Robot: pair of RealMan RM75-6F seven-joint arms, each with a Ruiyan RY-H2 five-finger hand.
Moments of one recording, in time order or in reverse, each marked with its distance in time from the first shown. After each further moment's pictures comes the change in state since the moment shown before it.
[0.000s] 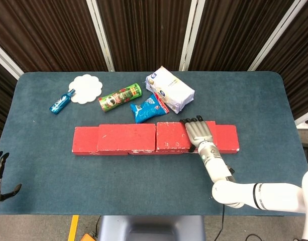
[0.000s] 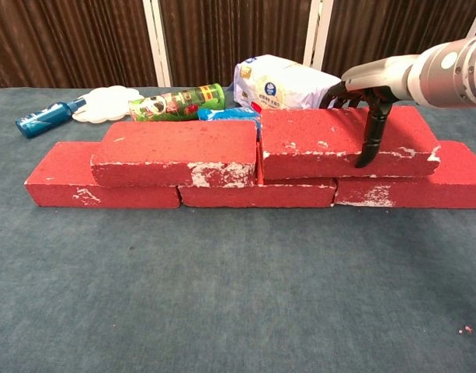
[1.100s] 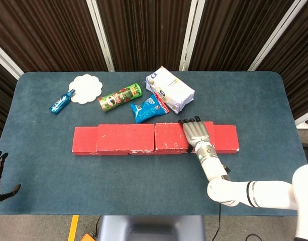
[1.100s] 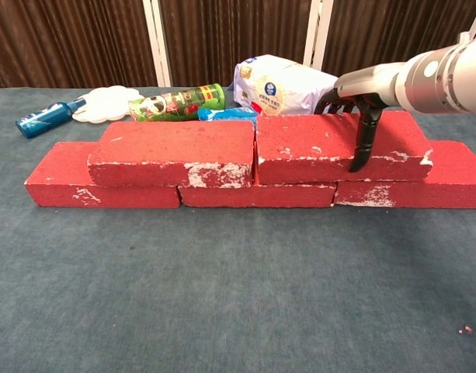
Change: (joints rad) left arm 0.002 0.001 -0.002 0.004 -0.006 -0.002 -0.009; right arm 0.042 -0.038 -0.018 0.040 0.044 0.004 -0.008
